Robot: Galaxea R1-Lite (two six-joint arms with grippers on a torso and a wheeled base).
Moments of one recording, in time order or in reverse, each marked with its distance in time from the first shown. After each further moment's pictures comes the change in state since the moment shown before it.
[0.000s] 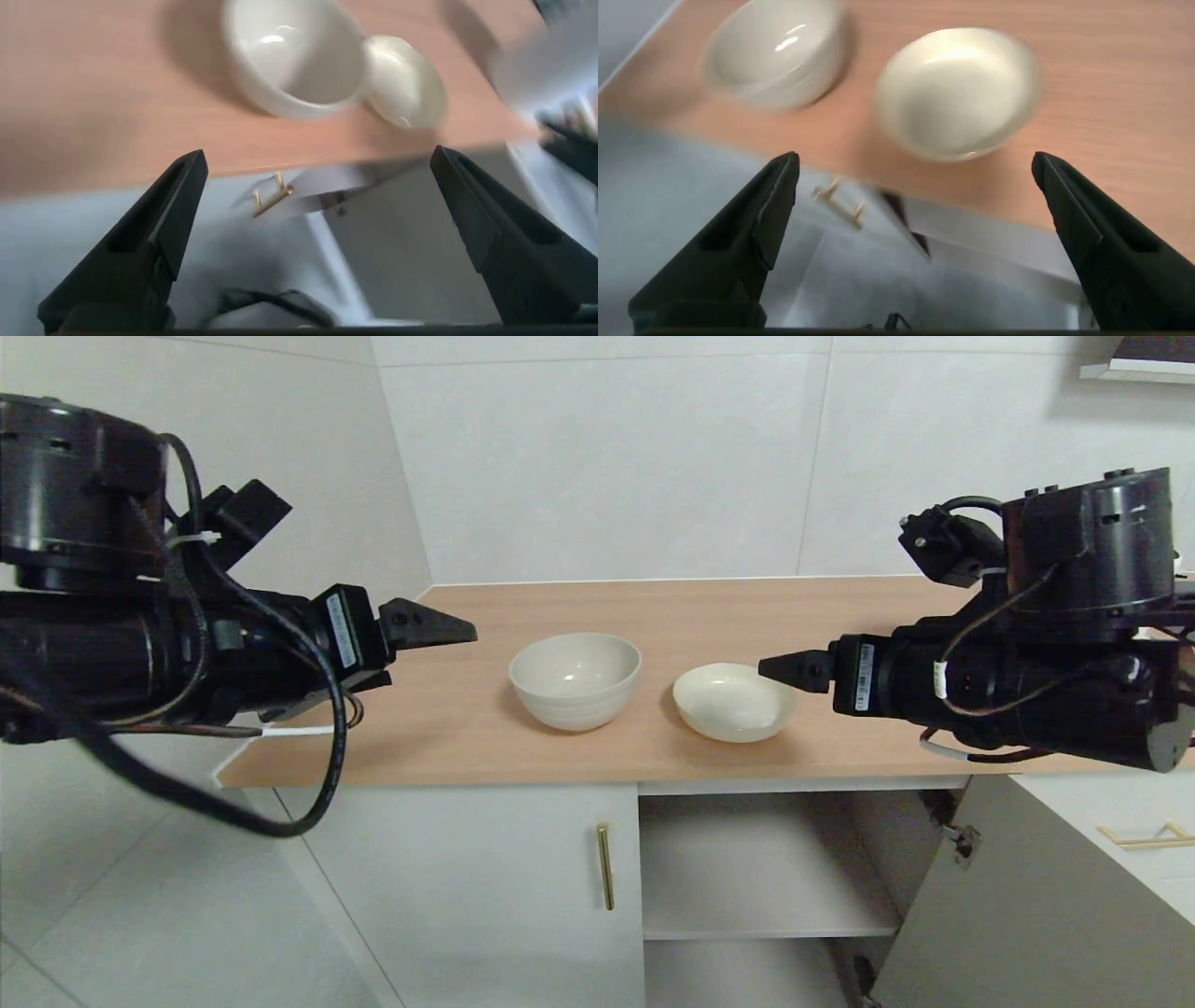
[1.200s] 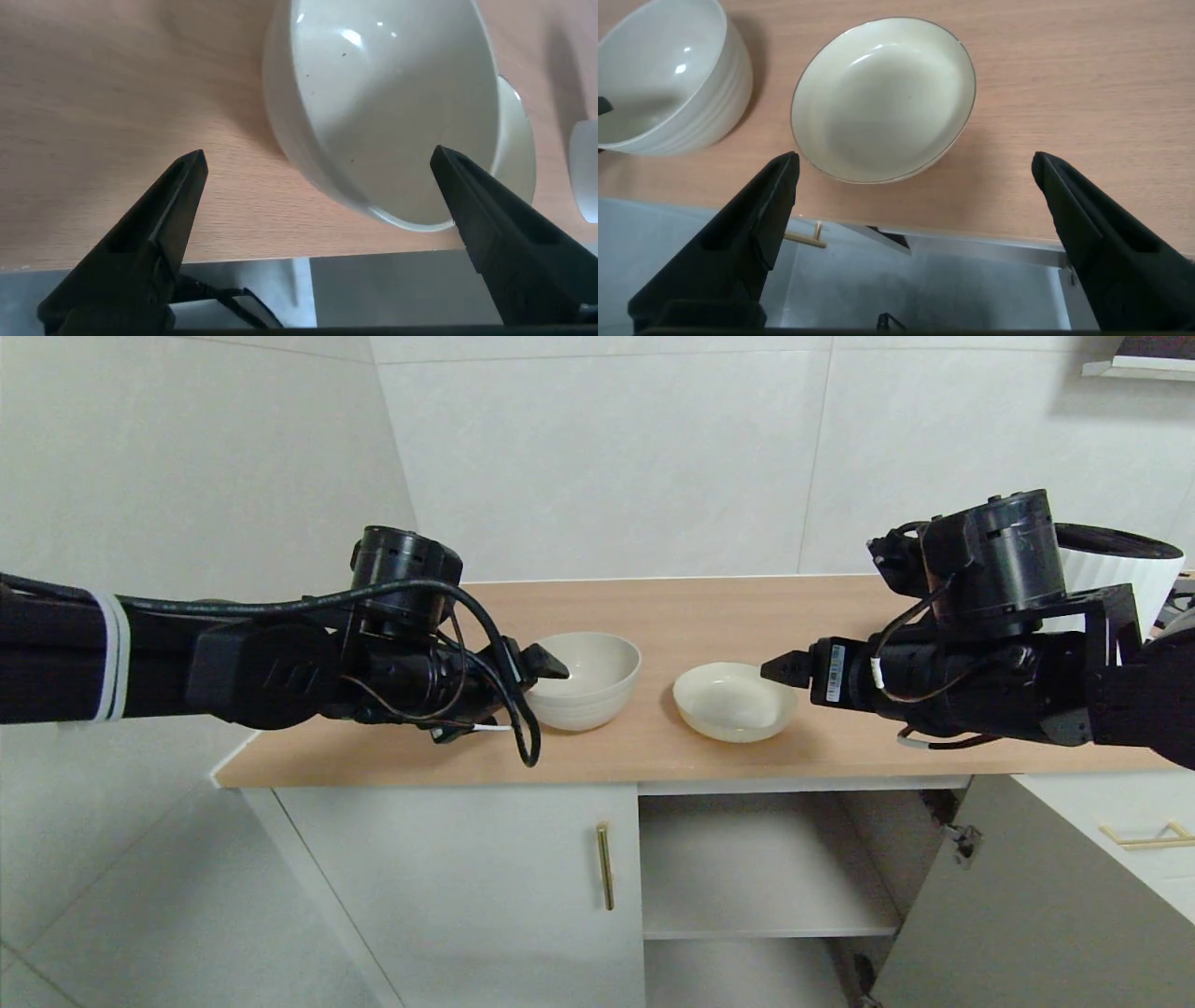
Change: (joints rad) left arm -0.061 0.404 -0.156 -0.083 0.089 -0.220; right arm -0.031 0.108 -0.093 0.082 -0.094 0.064
